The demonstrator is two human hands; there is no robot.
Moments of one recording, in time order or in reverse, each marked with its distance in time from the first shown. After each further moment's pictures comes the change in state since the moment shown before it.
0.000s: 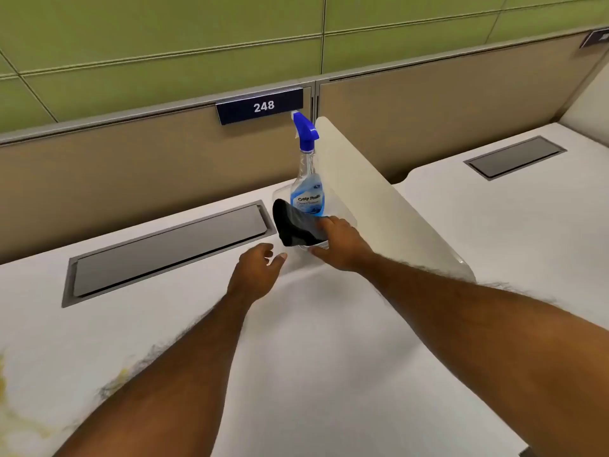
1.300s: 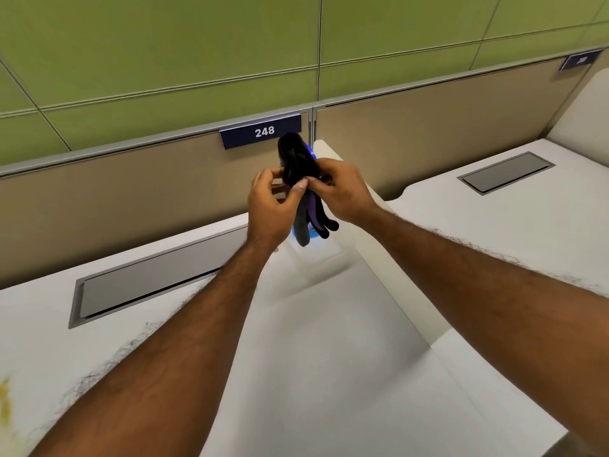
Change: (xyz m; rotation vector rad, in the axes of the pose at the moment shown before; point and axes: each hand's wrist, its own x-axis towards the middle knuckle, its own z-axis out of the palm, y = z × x) left_hand 0.026 0.122 -0.052 -0.524 0.350 0.488; right_hand 0.016 -0.058 -0.116 0.432 0.370 -0.254
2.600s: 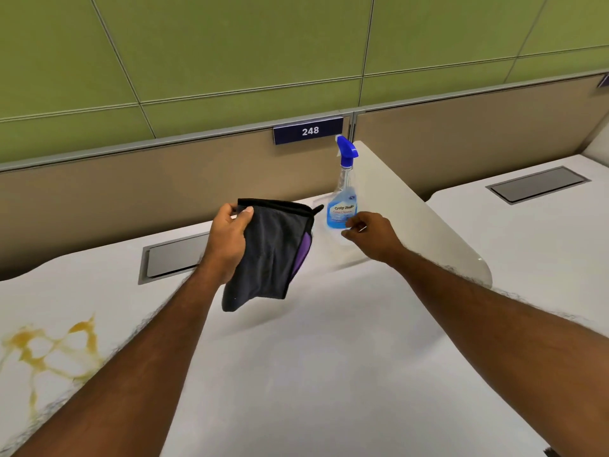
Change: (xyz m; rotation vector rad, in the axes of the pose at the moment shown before) left_hand -0.083 0.004 -0.165 -0.213 0.075 -0.414; right_hand -0.092 0.015 0.047 -0.096 -0.092 0.332
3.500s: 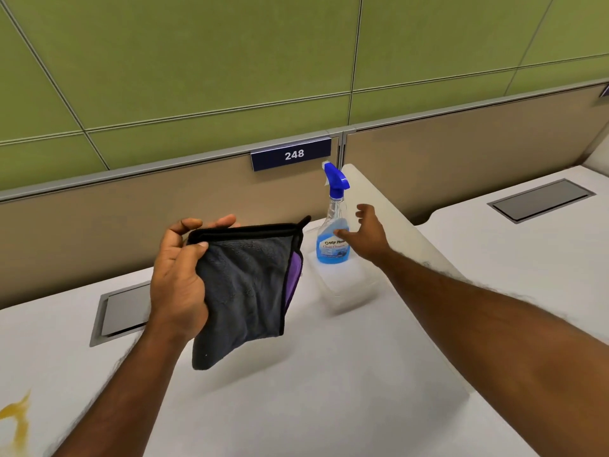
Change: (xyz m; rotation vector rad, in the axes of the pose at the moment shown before) left_hand 0.040 0.013 0.022 -0.385 -0.081 0.222; right_hand 0.153 0.042 0.014 0.141 0.119 0.148
